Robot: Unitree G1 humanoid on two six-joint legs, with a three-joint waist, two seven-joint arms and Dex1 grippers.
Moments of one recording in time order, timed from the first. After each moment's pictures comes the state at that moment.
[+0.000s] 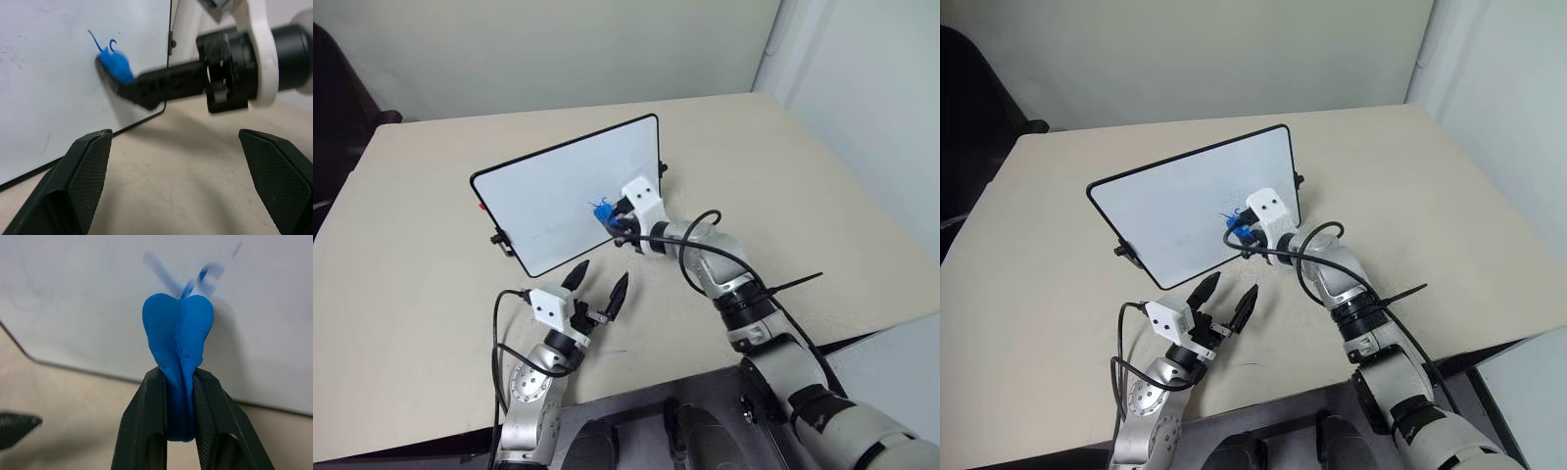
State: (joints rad) left arm 0.08 0.10 -0.02 -0.10 -0.30 -0.19 -0.45; right arm -0.92 0.00 0.20 0.34 0.14 0.73 0.47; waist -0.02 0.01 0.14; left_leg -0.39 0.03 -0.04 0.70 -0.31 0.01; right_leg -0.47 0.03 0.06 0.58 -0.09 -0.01
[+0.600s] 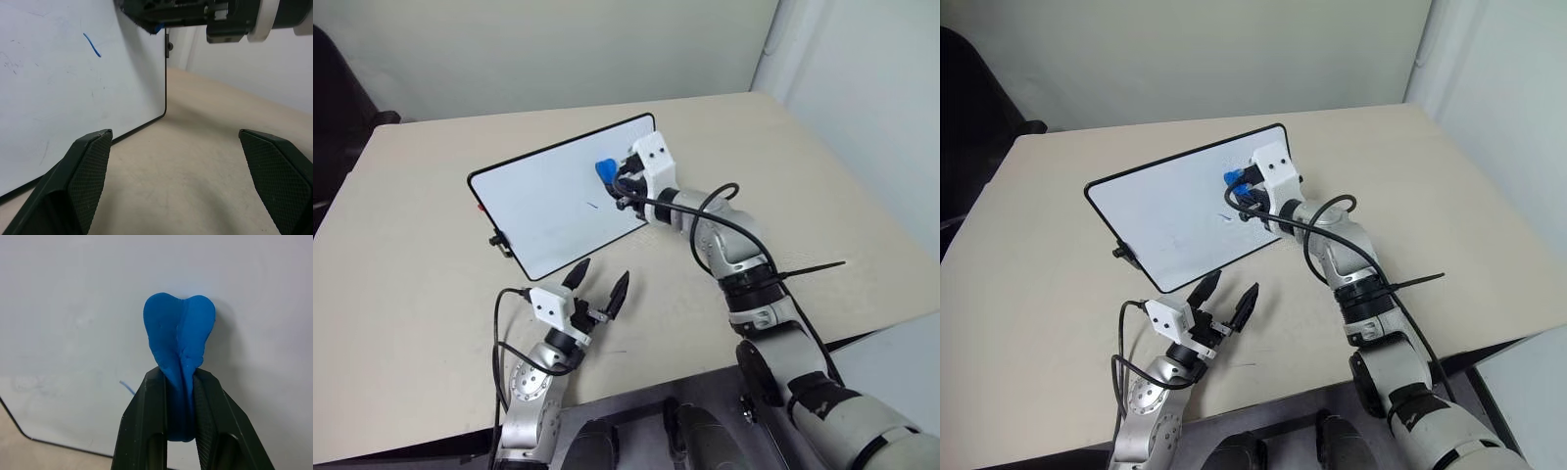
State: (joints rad) left arm 0.07 0.10 -0.02 -0.10 -0.31 -0.19 -0.46; right arm -0.96 0.00 0.15 0.30 0.16 0.71 0.46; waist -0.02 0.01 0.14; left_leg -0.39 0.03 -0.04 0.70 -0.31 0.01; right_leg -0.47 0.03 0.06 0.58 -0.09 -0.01
